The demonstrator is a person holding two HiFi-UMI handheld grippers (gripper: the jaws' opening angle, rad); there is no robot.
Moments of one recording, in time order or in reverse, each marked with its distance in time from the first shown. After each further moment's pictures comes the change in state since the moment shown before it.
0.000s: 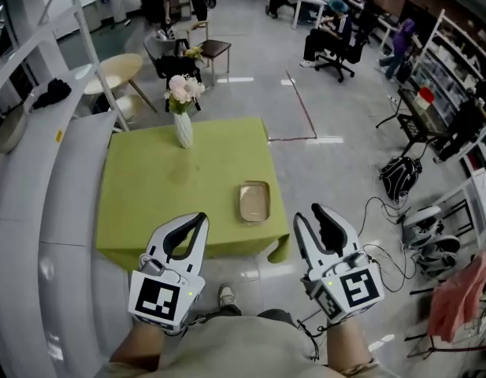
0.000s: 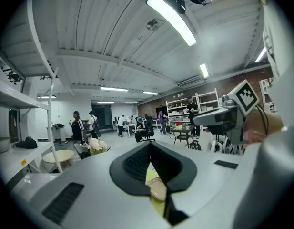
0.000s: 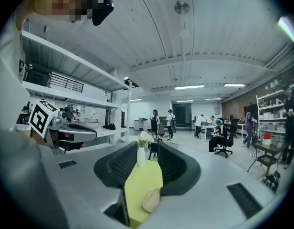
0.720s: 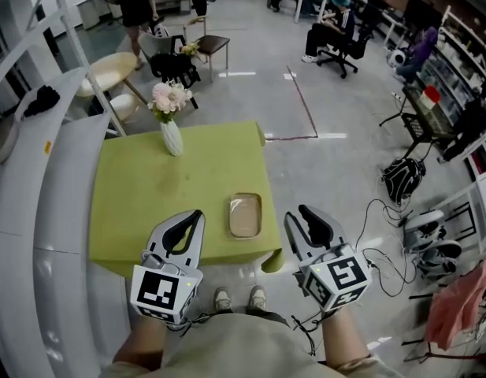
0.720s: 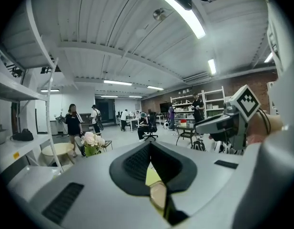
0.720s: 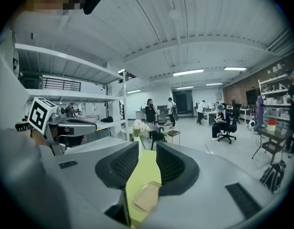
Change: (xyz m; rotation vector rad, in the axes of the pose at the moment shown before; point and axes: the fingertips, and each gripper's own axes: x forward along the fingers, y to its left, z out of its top) left arm 0.092 0.018 -0.023 -0.014 0.059 0.041; right arm 0.066 -0.073 -0.053 0.083 0.136 0.039
